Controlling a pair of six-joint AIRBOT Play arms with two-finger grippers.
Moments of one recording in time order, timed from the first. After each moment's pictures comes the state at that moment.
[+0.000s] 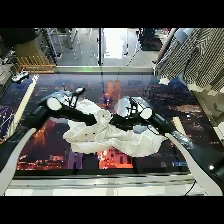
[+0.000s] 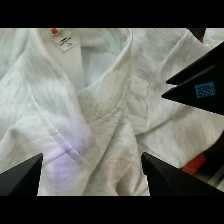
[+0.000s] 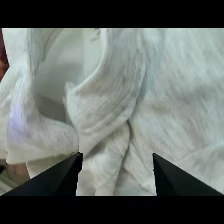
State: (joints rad) left arm -0.27 -1.53 1.36 0.99 -1.02 -1.19; right arm 0.33 -1.56 1.23 -0.77 0.84 1.66
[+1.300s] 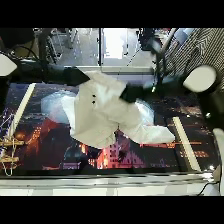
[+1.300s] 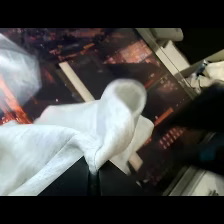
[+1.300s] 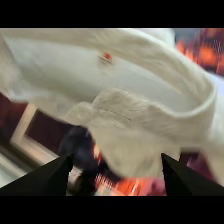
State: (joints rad) left arm -0.22 -1.45 1.92 0.80 -1.24 -1.35; right arm 0.33 -1.28 1.70 -1.09 1.36 1.65
